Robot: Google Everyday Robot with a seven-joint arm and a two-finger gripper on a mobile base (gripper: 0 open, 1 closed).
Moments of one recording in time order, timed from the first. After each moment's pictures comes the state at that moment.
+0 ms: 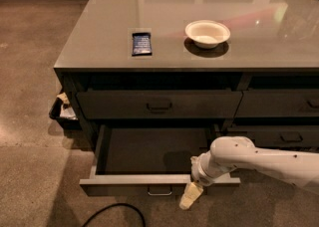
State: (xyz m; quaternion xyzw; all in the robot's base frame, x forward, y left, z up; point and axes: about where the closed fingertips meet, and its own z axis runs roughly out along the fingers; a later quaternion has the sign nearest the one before) arm 0.462 -0.108 0.450 -0.55 0.80 0.17 0.14
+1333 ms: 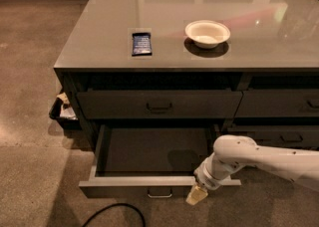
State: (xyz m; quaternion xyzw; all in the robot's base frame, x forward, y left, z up) arm 0.435 -0.134 0.432 -0.53 0.82 0.20 0.07
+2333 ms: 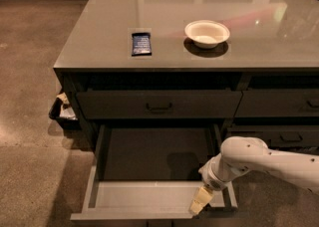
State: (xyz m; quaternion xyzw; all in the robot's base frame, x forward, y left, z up) arm 0.431 -0.141 0.463 -0.52 0.83 0.18 0.10
